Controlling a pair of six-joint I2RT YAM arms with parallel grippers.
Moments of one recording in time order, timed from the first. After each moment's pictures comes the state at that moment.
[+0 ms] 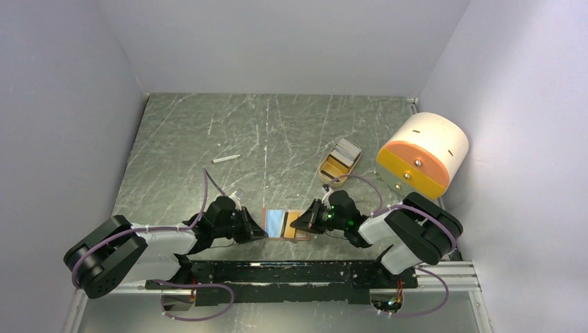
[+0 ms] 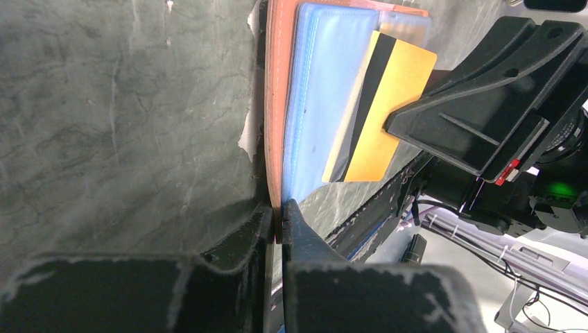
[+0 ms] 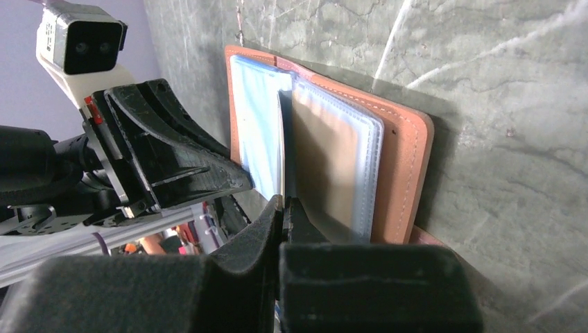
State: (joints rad) left arm -0.77 1.22 0.14 0.40 0.29 -1.16; right arm 0.74 1.49 0.18 0.78 -0.36 1.15
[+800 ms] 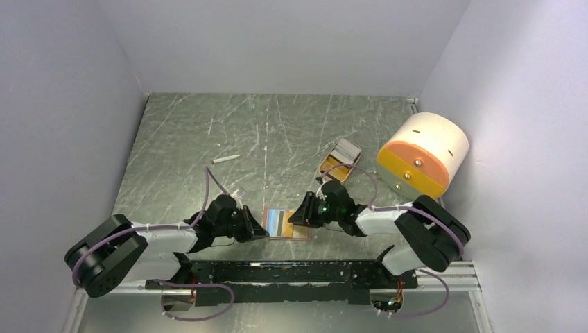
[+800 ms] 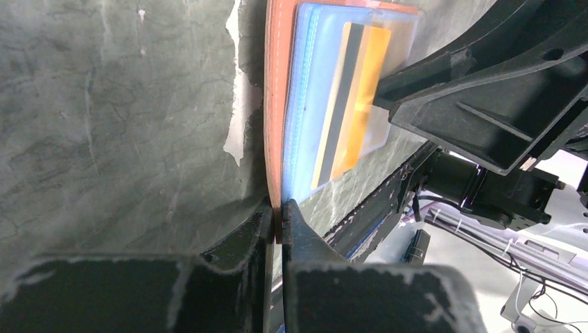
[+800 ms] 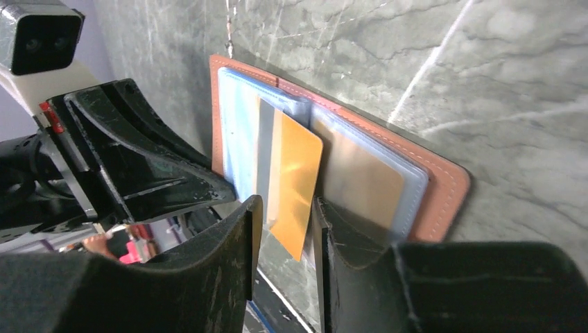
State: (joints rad) left arm -0.77 1.23 0.16 0.40 0.31 -1.14; right arm 0.72 1.47 0.34 0.47 -0.38 0.99
